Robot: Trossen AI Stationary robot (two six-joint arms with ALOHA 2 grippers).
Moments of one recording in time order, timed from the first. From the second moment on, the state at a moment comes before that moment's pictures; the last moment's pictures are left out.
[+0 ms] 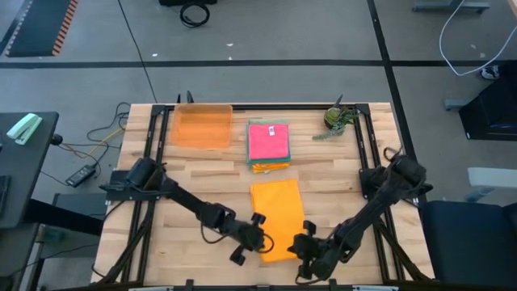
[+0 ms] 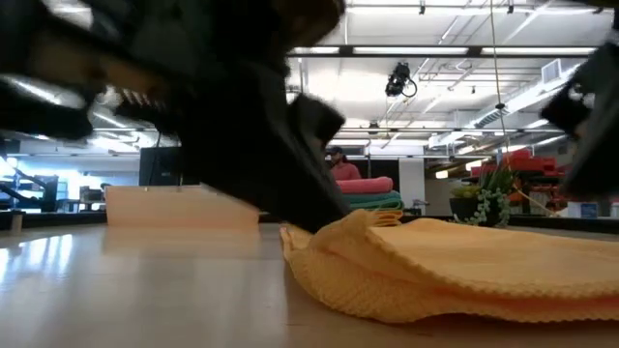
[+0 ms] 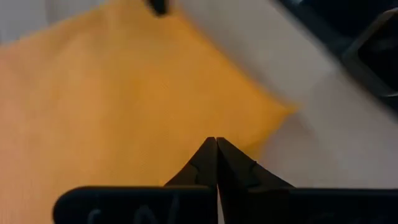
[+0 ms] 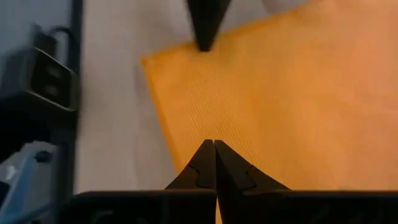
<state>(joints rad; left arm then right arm) -0.48 2.03 1.14 0.19 -0.03 0.04 0.81 1.88 1.04 -0.13 0.55 0.93</state>
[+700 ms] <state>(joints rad) -0.27 2.08 1.14 0.19 0.05 -0.04 0.78 1.72 0.88 -0.59 0.51 1.03</state>
